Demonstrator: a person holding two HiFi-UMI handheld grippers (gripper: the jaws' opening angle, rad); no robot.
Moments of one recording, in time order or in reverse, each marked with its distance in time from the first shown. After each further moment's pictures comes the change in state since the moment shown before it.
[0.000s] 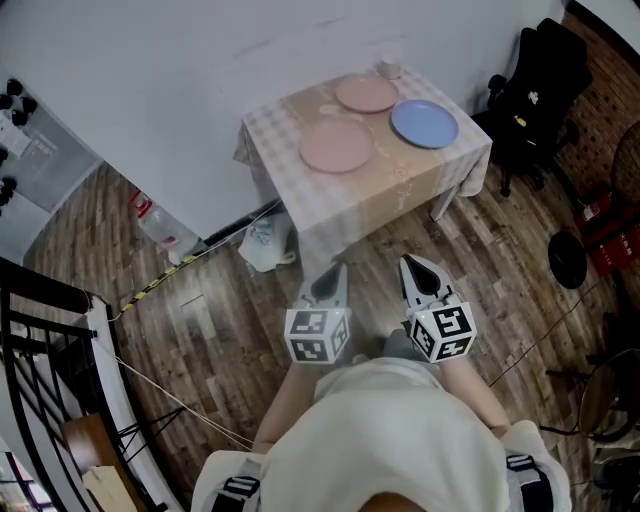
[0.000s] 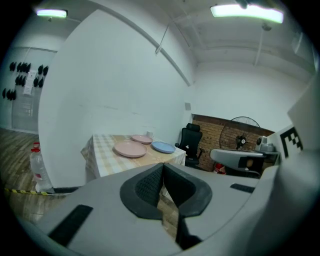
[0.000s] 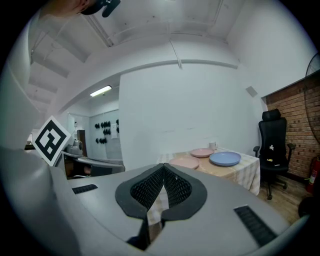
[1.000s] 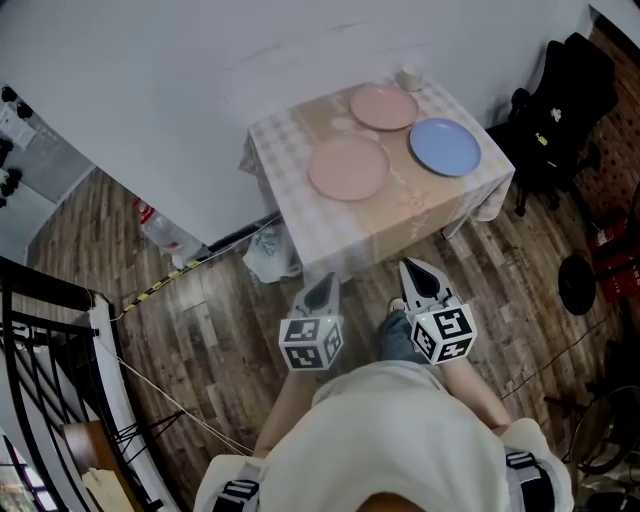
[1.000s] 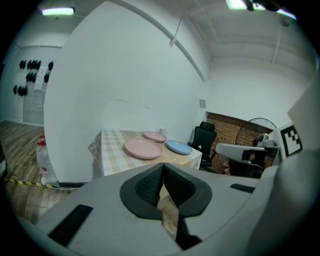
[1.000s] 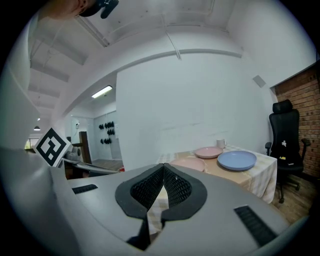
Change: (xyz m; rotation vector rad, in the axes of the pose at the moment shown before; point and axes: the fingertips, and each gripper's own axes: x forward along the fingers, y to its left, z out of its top) left arm 0.076 0.068 0.011 -0.075 0.044 0.112; right arm 0.106 -0.046 0.008 0.023 0.027 0.079
